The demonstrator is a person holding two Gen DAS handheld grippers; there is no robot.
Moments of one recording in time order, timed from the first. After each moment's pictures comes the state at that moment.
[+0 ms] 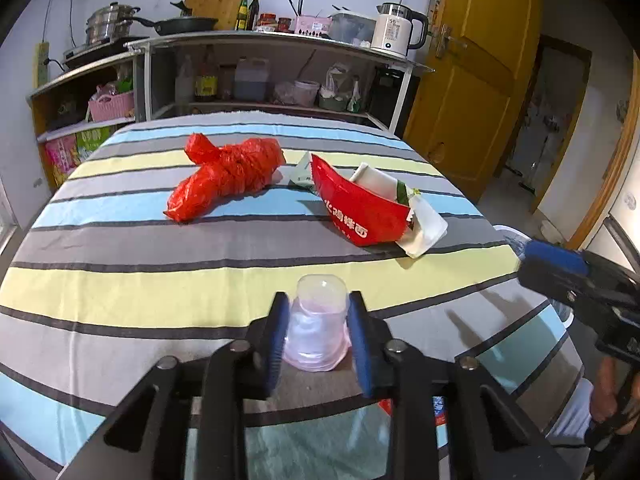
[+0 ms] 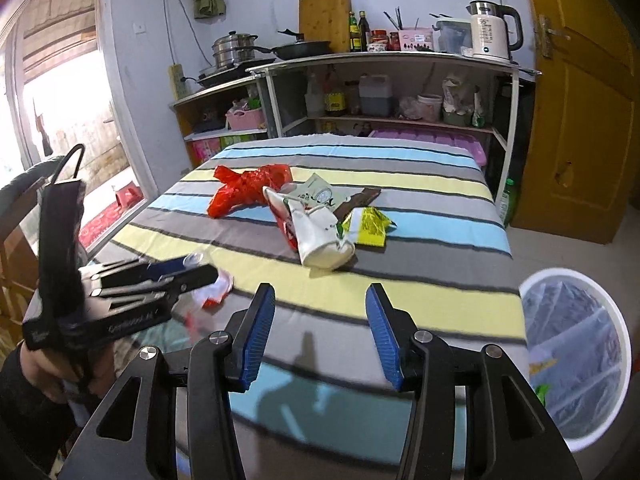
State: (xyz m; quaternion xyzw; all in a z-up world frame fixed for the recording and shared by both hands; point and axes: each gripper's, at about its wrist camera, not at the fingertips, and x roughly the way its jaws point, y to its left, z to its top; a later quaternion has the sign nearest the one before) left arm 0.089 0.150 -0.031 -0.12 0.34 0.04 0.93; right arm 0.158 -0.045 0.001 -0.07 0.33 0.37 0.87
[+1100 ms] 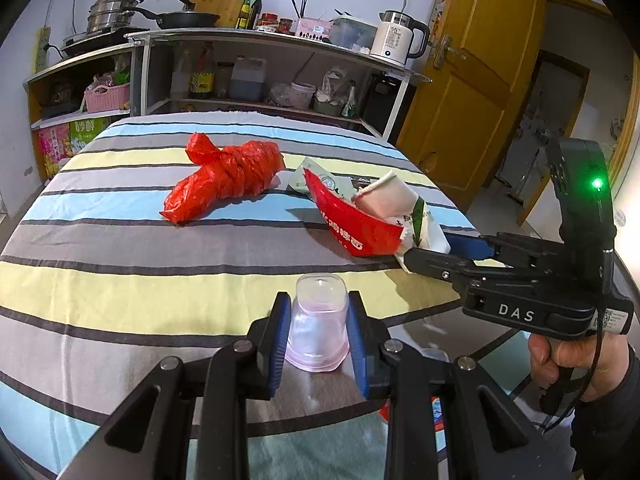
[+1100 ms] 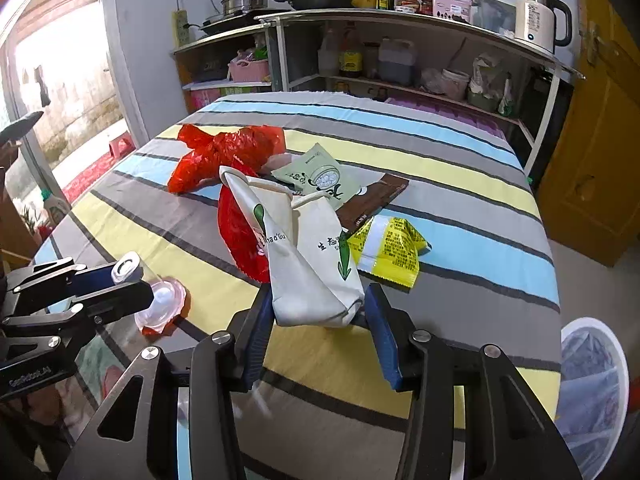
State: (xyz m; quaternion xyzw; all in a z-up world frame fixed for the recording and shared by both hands) left arm 0.091 0.161 -0.029 -0.14 0.33 0.03 0.93; right arm 0.214 0.011 -0.031 -0.13 0.37 0.37 0.84
